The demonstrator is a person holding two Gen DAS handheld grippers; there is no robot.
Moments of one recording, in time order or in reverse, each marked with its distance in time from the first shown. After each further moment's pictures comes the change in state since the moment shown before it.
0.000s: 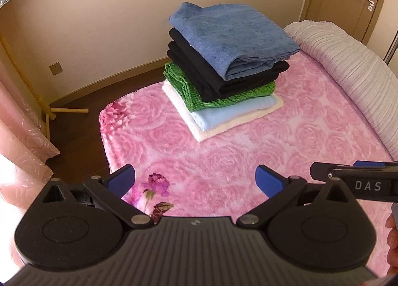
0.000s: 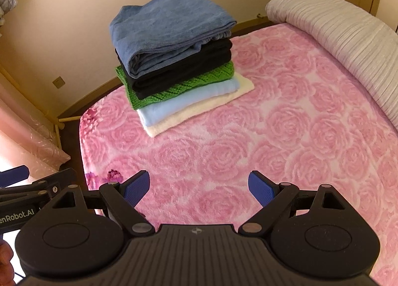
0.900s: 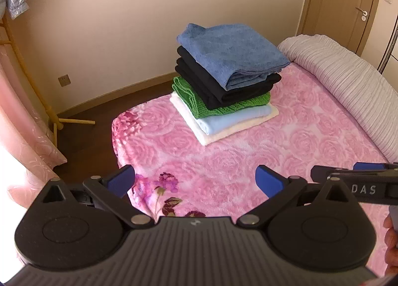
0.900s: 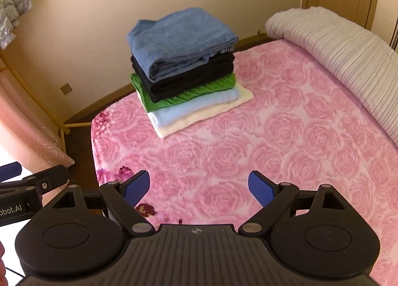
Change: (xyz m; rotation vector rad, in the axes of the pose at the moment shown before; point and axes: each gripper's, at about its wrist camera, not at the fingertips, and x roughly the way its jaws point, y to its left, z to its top) left arm -0.064 0.011 -0.027 0.008 -0.086 -0.001; right arm -0.054 0.017 -0.037 -0.031 -0.081 -0.002
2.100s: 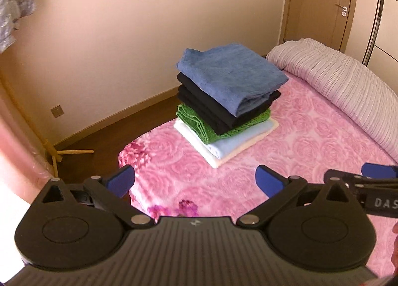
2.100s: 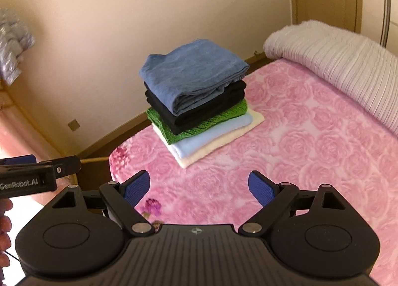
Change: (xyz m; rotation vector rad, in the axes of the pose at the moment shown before) left arm -0.024 0.048 0.030 0.116 -0.082 -0.038; right arm -0.031 0.045 -0.001 0.088 -0.155 0.025
